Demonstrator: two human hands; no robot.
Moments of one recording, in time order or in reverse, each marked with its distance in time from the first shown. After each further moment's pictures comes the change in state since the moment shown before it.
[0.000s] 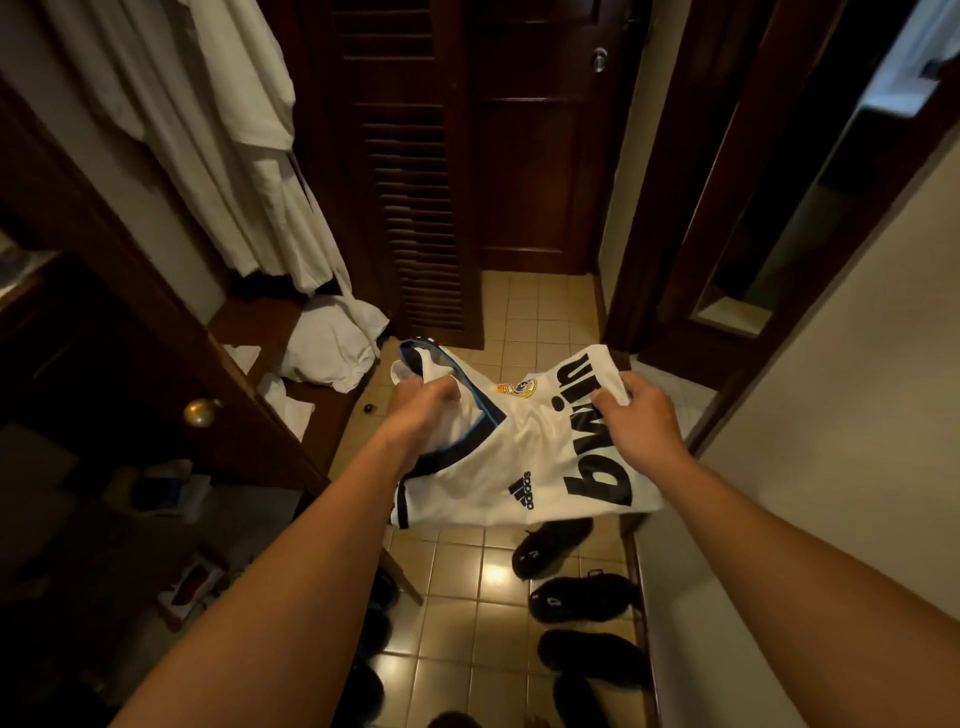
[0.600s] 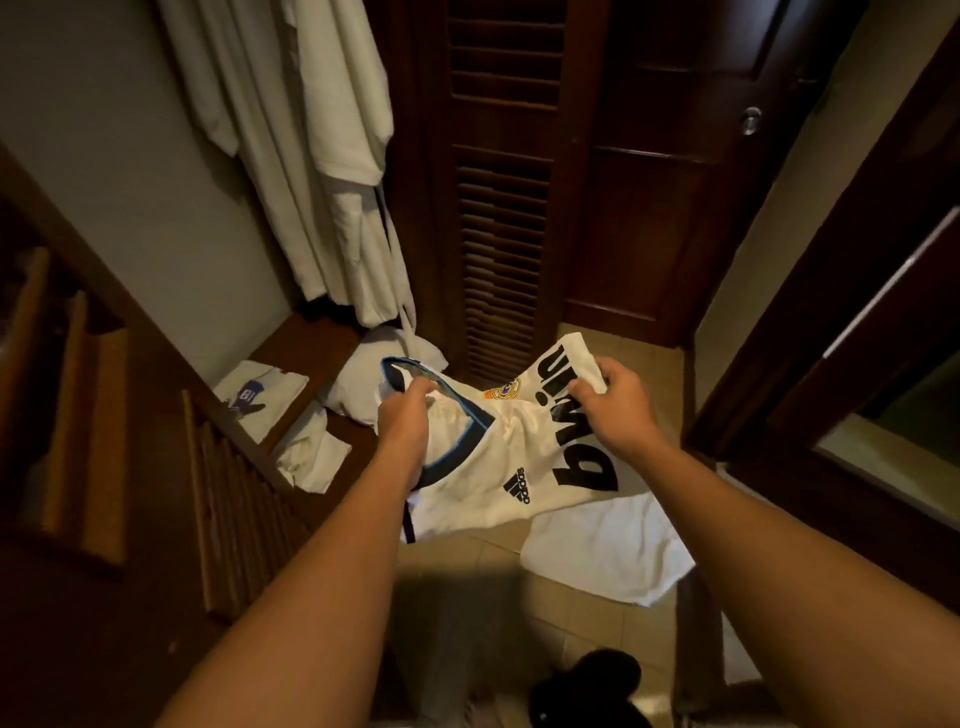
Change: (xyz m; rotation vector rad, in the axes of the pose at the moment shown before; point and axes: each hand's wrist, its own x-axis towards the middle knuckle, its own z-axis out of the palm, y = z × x) left_hand 0.236 0.085 -0.039 -0.443 0.365 -0.069; right_hand 0.270 -0.135 0.140 0.023 -0.241 -0.215
